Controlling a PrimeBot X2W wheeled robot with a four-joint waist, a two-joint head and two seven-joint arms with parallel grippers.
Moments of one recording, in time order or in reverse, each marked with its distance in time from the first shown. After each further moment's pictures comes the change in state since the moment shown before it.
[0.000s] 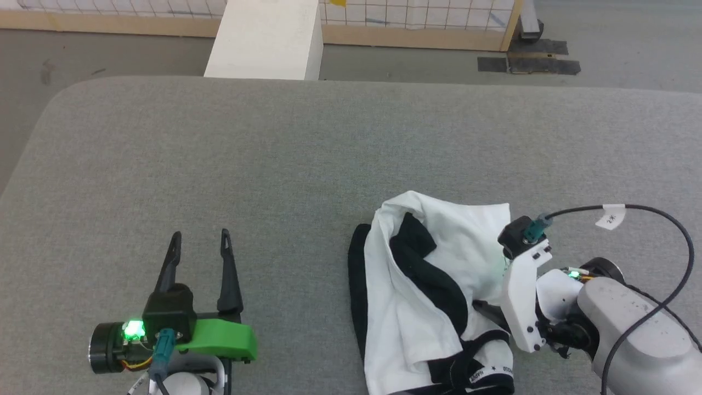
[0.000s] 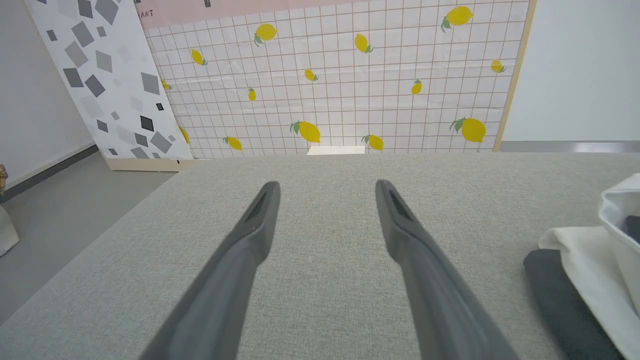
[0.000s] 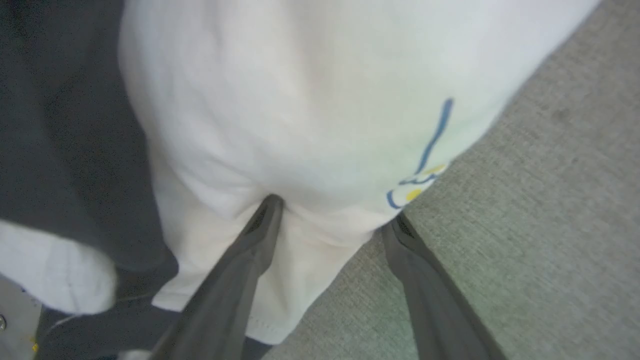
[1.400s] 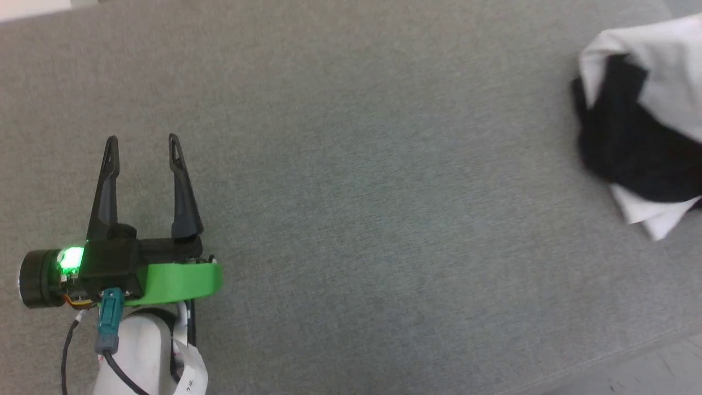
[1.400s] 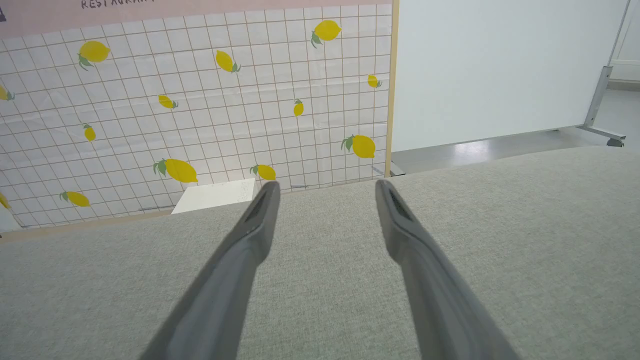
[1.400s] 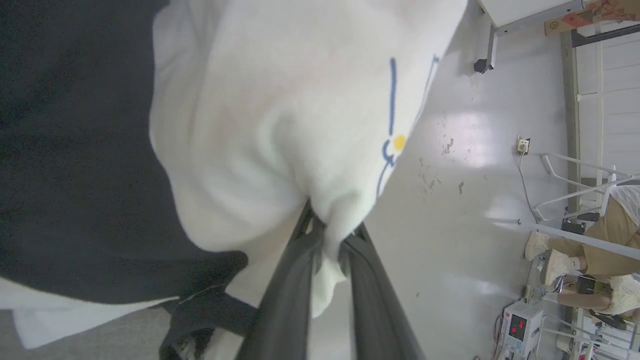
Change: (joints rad) left arm -0.140 0.063 0.042 -0.205 0.041 0.011 0.000; right arm -0.415 -0.516 0.046 0.073 -0.261 0.000 -0.288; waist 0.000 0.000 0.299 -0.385
